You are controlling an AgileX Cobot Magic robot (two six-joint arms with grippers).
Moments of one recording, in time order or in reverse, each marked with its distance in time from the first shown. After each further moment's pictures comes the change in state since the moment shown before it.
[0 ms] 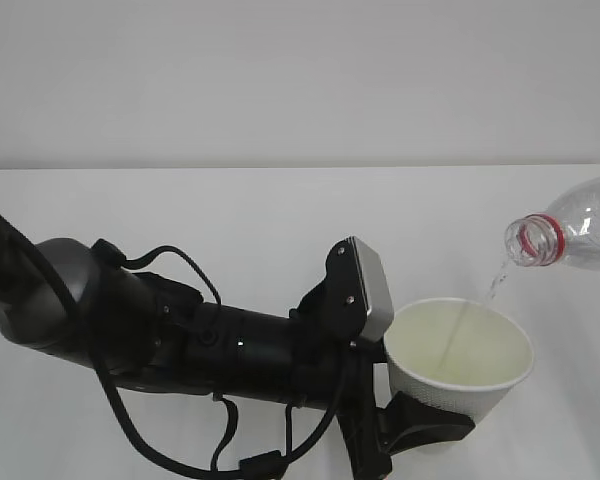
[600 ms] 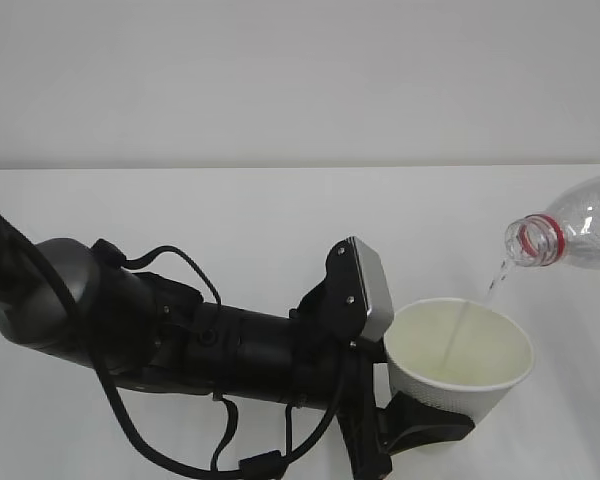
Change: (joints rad) left arm 0.000 0.000 0.000 0.000 0.002 0.000; right arm 0.000 0.000 0.000 0.000 -0.008 -0.012
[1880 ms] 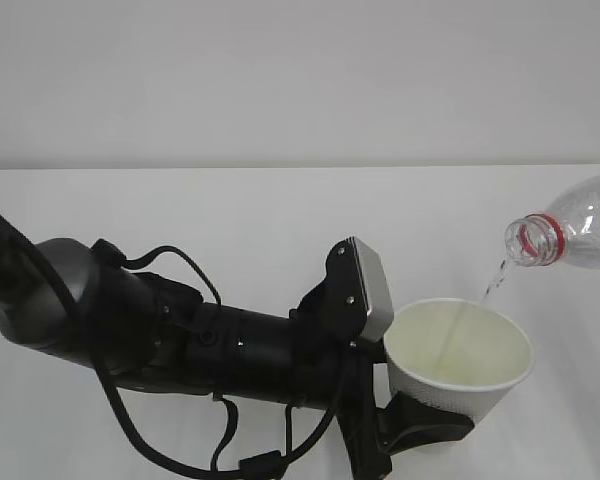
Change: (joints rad) left arm 0.000 0.000 0.000 0.000 0.001 0.000; right arm 0.000 0.000 0.000 0.000 -0.005 -0.004
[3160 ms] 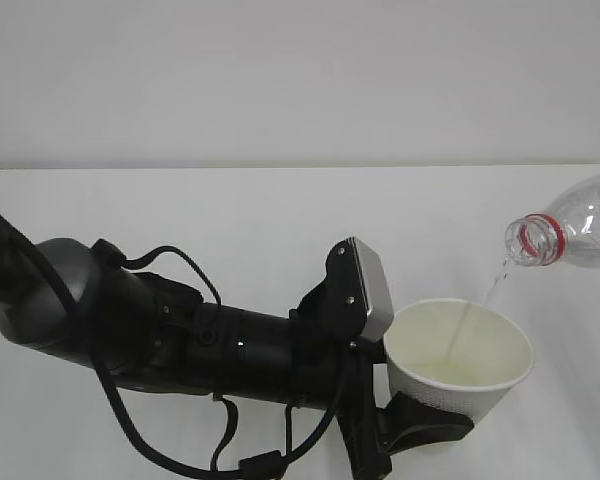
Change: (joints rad) left arm 0.000 0.000 0.000 0.000 0.002 0.000; right arm 0.000 0.000 0.000 0.000 -0.002 -0.003
